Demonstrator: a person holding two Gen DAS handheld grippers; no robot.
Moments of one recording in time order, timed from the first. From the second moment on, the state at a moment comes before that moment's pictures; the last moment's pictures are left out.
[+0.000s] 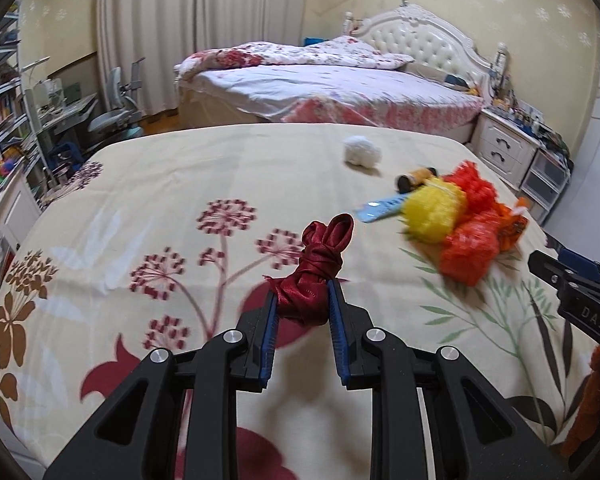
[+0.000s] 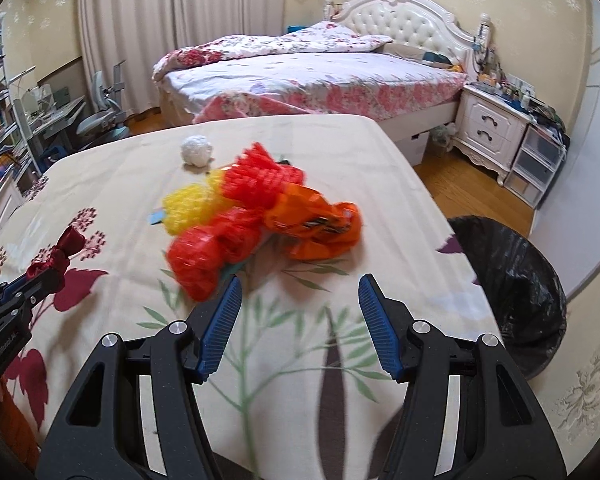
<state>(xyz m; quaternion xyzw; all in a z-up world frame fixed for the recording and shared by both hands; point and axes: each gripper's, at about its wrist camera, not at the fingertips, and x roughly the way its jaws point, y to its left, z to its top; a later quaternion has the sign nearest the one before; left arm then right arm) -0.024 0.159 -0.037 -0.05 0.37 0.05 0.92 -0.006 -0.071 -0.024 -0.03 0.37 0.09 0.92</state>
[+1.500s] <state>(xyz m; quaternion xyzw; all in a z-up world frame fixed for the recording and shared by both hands) -0.023 0.122 -0.006 -0.06 0.33 -0.01 0.94 -0.022 -0.084 0.007 -0.05 0.34 0.08 0.94</state>
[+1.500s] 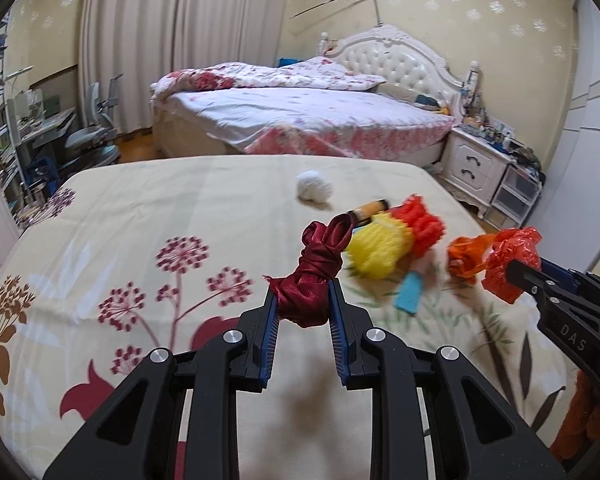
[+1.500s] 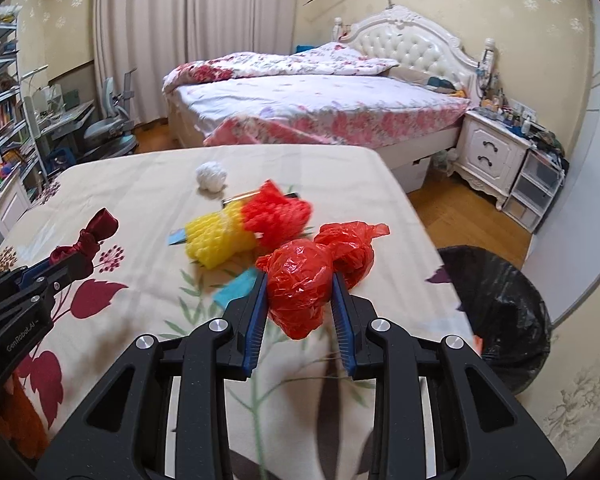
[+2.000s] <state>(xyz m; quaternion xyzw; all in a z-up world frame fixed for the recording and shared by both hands) 0.006 0.004 0.009 -0.01 0.31 -0.12 0.94 -0.007 -0.203 -0.002 -0.01 0.34 -0.04 0.94</state>
